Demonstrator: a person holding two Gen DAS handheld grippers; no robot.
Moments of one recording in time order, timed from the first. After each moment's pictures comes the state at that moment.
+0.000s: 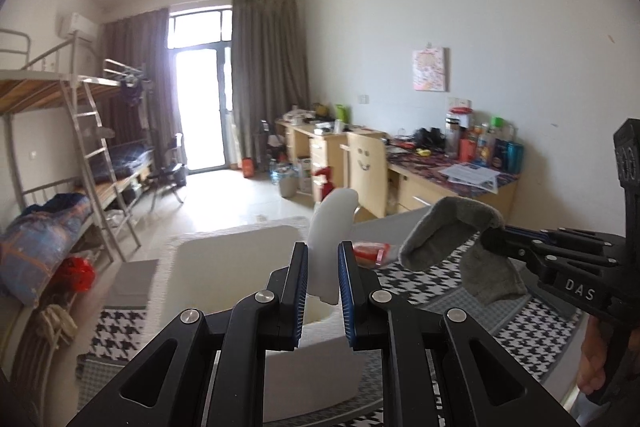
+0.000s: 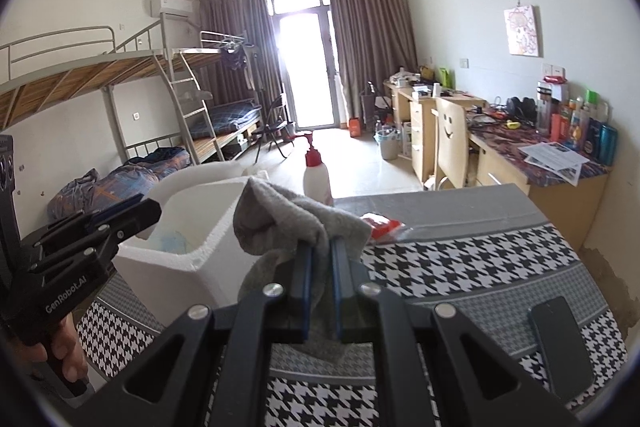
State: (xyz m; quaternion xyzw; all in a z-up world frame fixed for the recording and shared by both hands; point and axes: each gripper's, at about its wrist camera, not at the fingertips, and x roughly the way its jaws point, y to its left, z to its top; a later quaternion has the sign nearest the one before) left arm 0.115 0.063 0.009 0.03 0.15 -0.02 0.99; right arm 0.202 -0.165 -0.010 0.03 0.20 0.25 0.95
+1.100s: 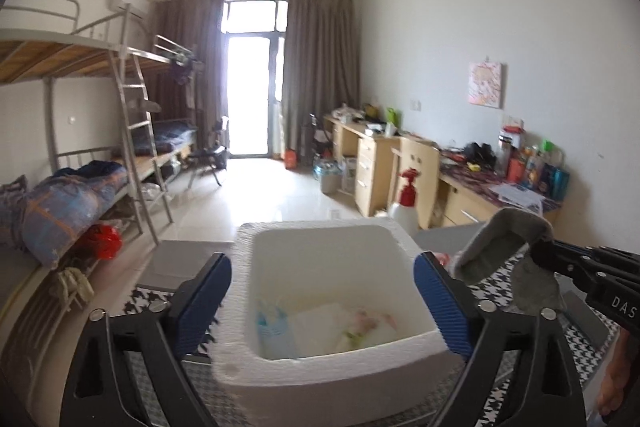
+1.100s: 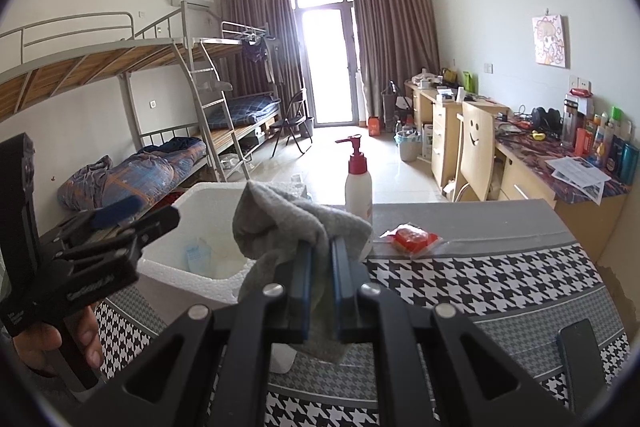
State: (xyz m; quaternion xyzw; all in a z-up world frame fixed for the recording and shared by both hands) left arm 0.130 0.122 0.002 -0.02 0.15 0.06 0.99; right arm 0.210 -0.123 -0.003 0.00 0.20 0.27 0.94
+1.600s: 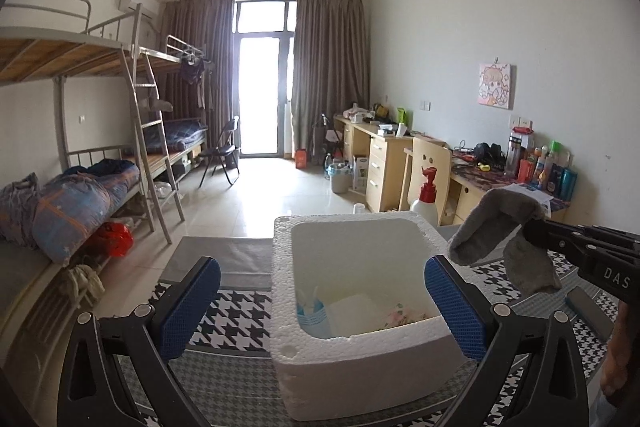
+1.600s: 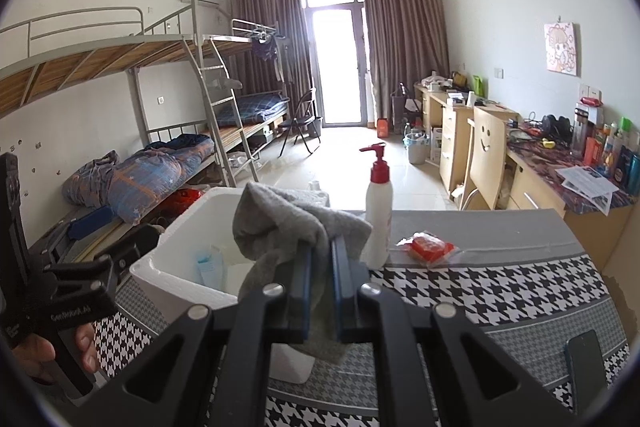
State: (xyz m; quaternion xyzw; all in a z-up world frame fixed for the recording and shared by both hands) left arm 0.114 0.145 0.001 -0.02 0.16 0.07 0.99; right arm 0.211 -0.098 0.005 -0.01 0.20 0.29 0.94
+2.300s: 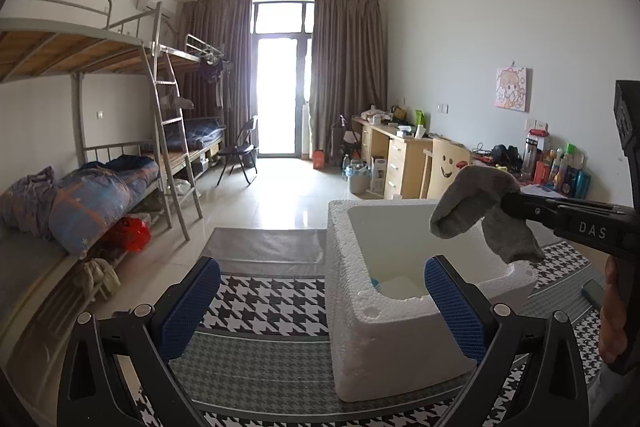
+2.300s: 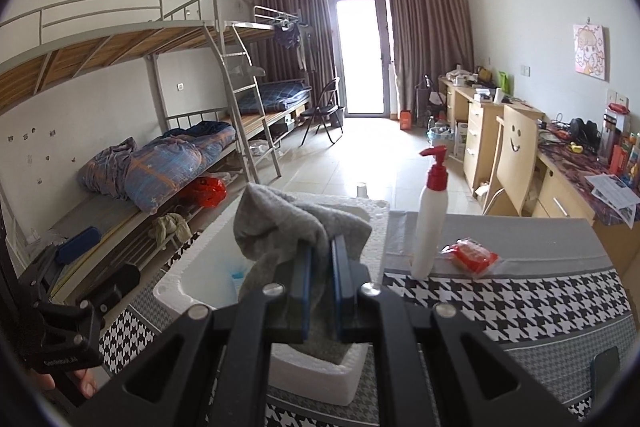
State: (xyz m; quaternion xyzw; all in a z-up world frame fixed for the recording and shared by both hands) left arm 0.093 0.177 -0.011 -0.02 0.15 0.09 0.98; right arm 0.225 -0.046 0.006 -0.02 0.22 0.32 0.92
